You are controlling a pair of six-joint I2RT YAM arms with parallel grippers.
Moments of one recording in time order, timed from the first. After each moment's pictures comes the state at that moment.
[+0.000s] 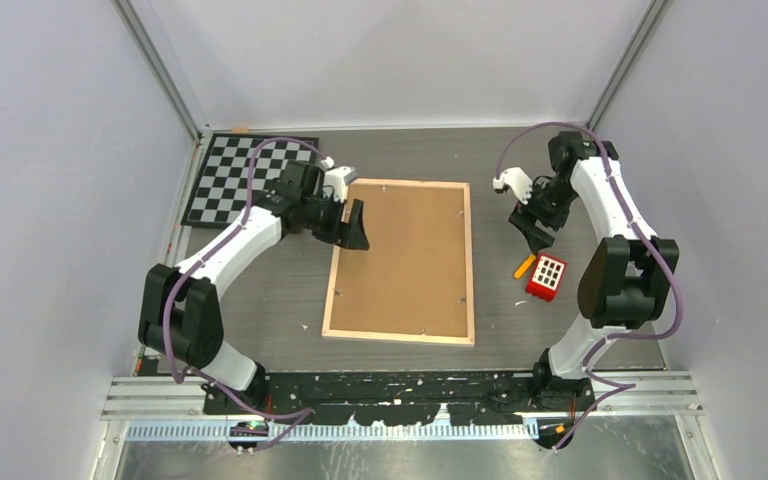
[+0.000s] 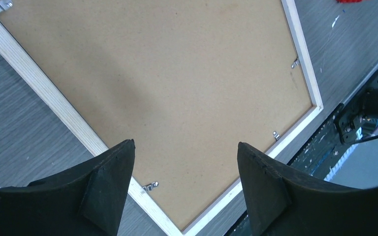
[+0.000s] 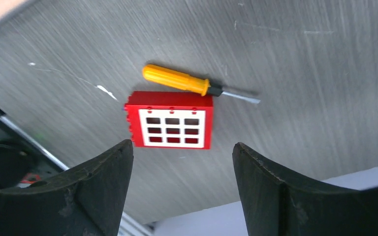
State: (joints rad) left arm -0.37 1.53 1.16 -0.52 0.52 -0.08; right arm -0.05 1.70 1.52 -1.29 -0.23 -1.05
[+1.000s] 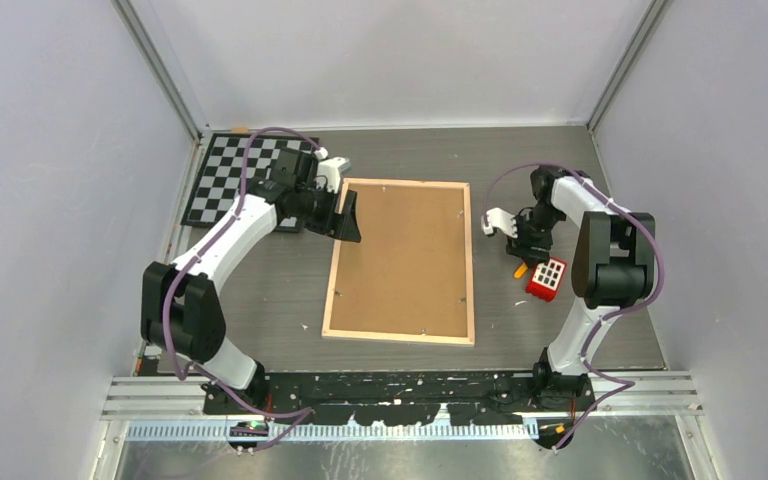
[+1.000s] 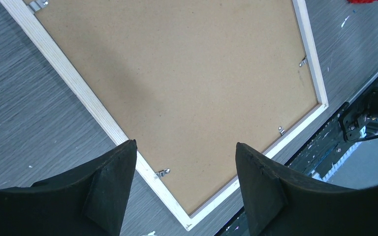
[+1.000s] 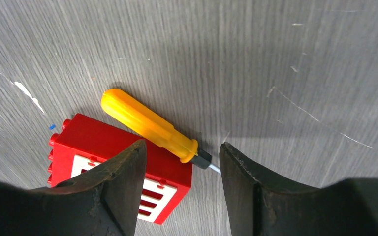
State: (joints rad) left arm -0.34 1.55 1.28 -0.67 0.51 -0.02; right arm -0.05 1.85 1.29 -1.02 -0.22 -1.53
